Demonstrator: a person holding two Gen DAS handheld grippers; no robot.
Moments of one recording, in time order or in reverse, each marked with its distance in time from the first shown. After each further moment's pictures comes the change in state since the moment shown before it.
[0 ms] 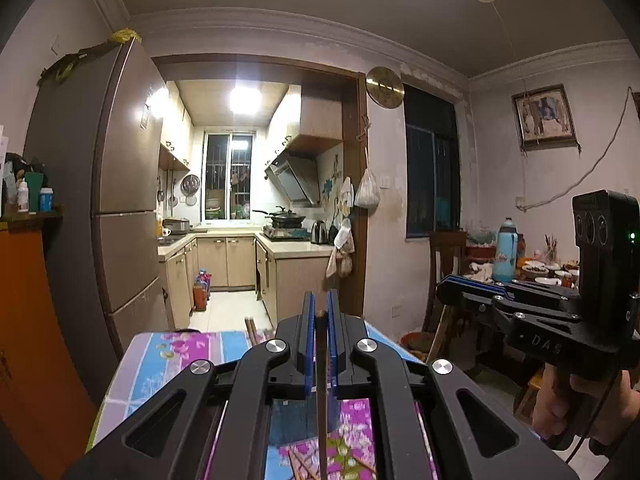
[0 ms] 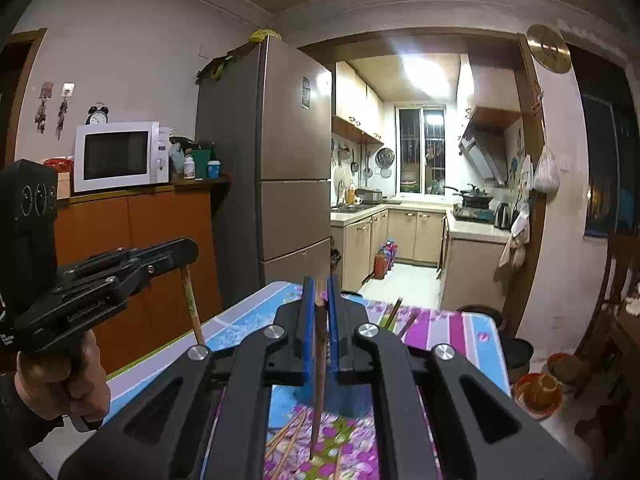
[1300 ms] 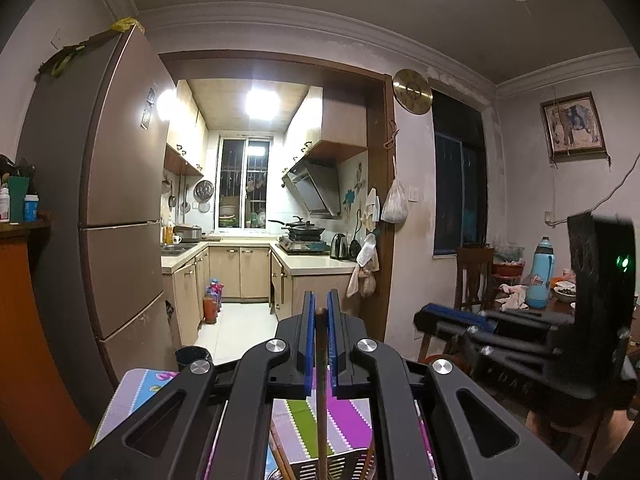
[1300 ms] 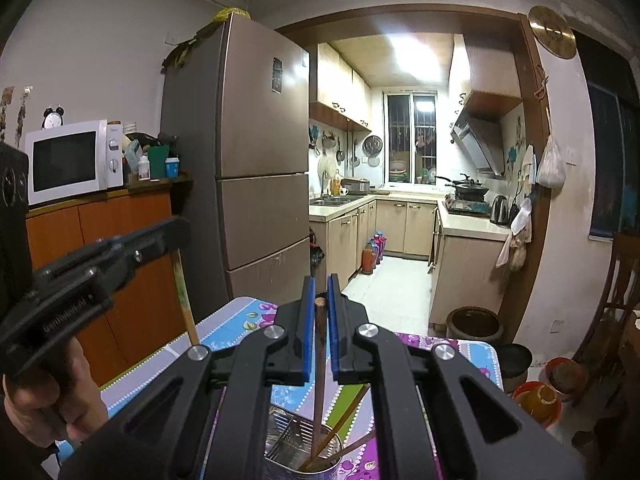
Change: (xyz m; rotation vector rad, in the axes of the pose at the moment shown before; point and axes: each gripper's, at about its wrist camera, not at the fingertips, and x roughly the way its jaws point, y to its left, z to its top) left arm 0.146 0.043 0.046 -0.022 -0.033 0.061; right arm 0.141 -0.067 0.040 0.022 0.055 -0.035
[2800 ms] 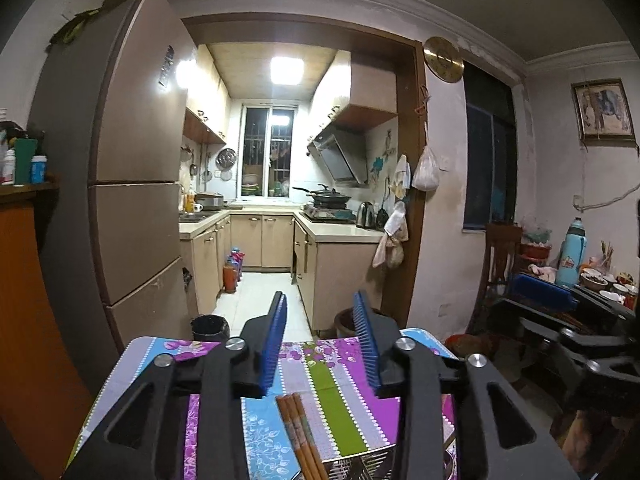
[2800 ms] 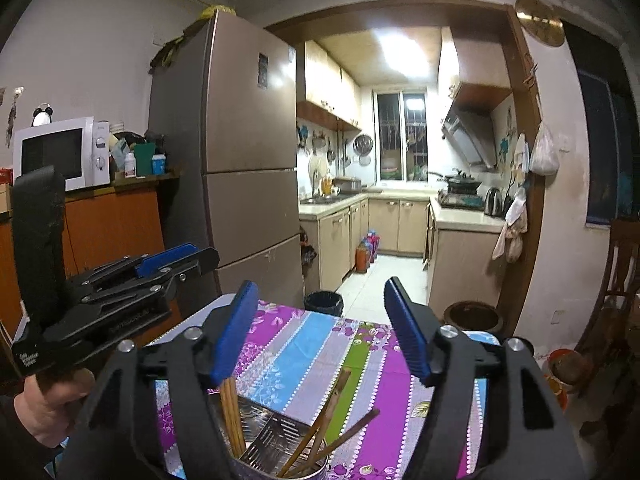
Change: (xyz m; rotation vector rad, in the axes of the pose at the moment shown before) left arm 0.064 0.036 -0.043 -0.033 0.112 0.099; right arm 0.017 -0.013 -0.034 0.024 -0.029 -0.029
